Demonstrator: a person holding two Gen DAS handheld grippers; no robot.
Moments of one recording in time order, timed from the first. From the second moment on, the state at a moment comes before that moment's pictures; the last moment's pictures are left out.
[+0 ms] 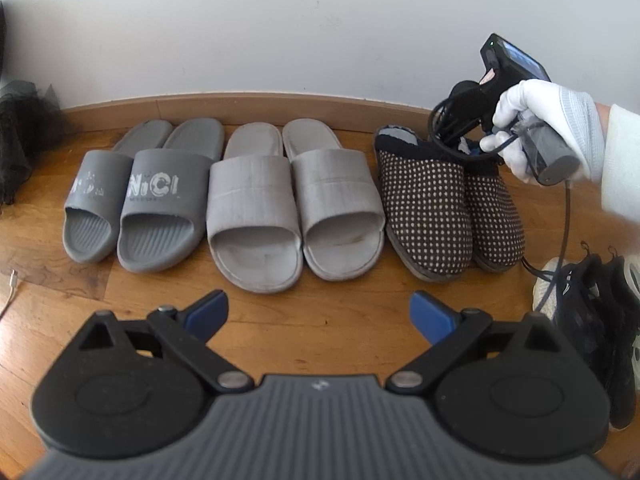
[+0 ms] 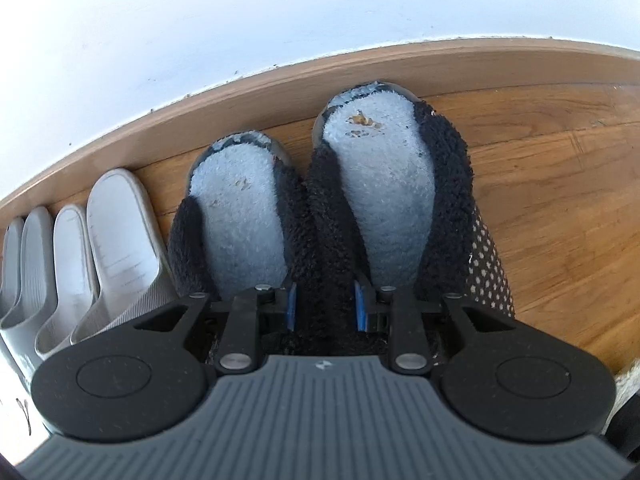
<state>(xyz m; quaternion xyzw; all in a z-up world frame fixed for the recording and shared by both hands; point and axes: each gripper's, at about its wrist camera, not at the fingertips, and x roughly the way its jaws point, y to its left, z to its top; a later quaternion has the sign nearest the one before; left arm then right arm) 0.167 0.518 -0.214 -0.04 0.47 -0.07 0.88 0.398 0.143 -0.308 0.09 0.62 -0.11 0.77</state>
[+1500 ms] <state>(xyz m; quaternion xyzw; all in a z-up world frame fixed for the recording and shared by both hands) 0.069 0.376 -0.156 0.03 0.52 -0.15 0.84 0.153 -0.013 -0.255 -0.01 0.59 -0.01 0.81</state>
